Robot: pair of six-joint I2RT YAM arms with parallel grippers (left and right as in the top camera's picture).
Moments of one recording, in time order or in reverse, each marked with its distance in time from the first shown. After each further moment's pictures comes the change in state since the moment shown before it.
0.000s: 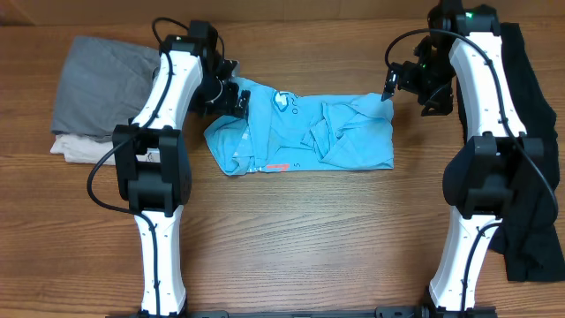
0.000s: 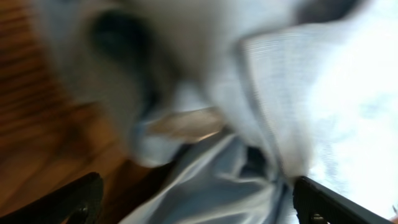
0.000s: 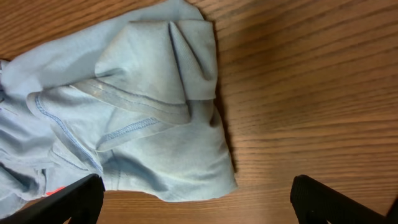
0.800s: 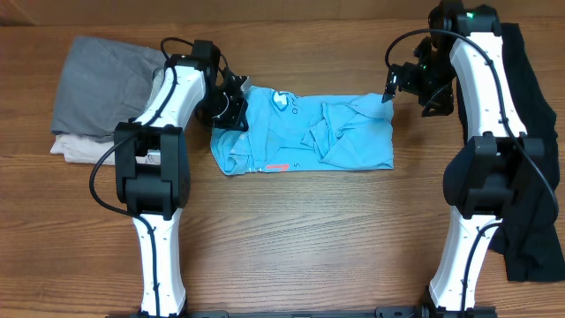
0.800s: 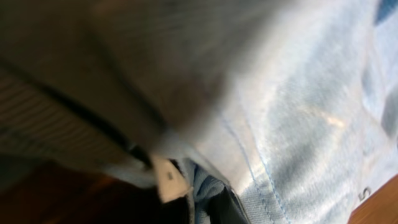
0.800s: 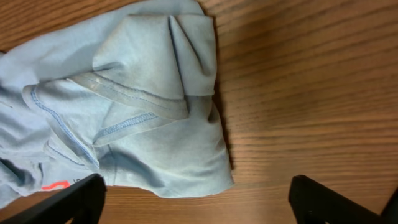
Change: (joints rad) left arm 0.000 -0.031 -0.190 0.125 0.174 0.002; right arm -0.002 0.000 0.000 -0.010 0.000 -0.021
